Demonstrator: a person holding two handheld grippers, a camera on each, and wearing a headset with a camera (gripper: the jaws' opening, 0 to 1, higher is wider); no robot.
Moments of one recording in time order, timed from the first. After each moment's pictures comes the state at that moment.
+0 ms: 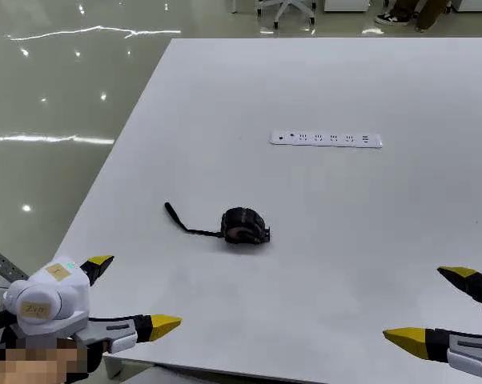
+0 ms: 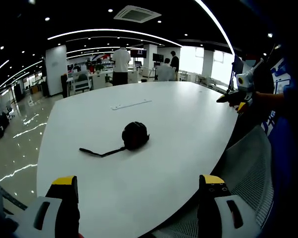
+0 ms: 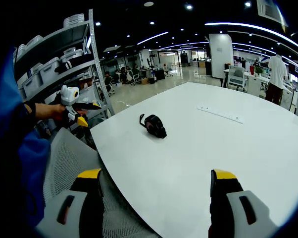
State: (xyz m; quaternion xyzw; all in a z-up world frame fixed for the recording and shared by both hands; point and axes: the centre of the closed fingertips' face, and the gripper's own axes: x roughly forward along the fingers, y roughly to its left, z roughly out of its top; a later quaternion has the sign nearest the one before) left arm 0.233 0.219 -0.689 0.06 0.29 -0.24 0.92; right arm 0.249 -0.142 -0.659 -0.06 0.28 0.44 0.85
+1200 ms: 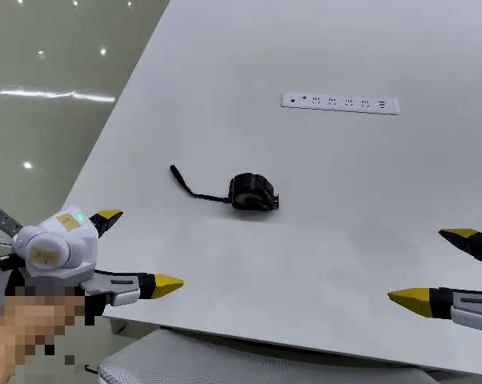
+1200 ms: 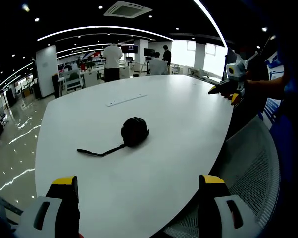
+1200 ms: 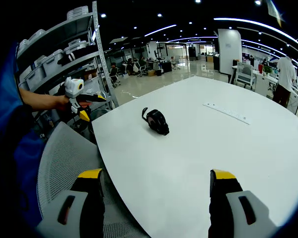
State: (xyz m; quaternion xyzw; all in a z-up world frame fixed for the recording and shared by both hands) left arm 0.249 0.222 -0.698 0.09 0.31 -0.27 0.91; right arm 0.273 -0.126 -0.671 -0.08 0.31 0.47 0.83
